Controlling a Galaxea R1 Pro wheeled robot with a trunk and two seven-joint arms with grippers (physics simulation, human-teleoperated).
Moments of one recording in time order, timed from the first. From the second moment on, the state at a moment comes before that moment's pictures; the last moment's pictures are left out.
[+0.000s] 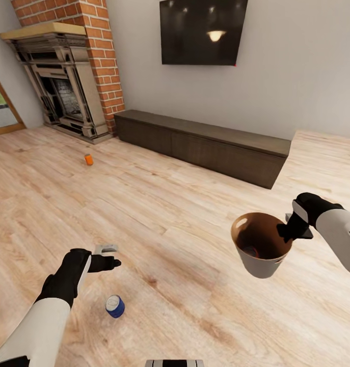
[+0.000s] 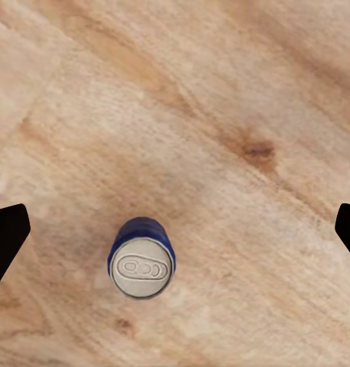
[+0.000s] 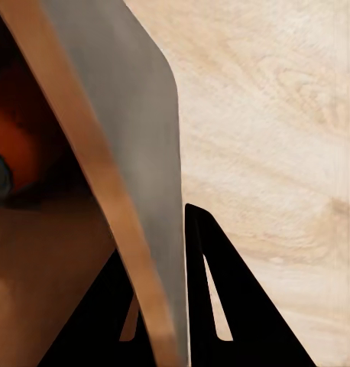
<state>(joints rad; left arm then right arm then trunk) -0.72 0.05 0.22 -0.83 -0.25 0.82 -0.33 -1.44 -0.34 0.15 0.00 0.06 1.05 0.19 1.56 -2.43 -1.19</state>
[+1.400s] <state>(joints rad) -0.72 -0.02 0.22 -0.81 -0.25 0.83 -0.12 -1.58 -0.33 0.14 0.04 0.05 1.05 0.20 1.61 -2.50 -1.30</state>
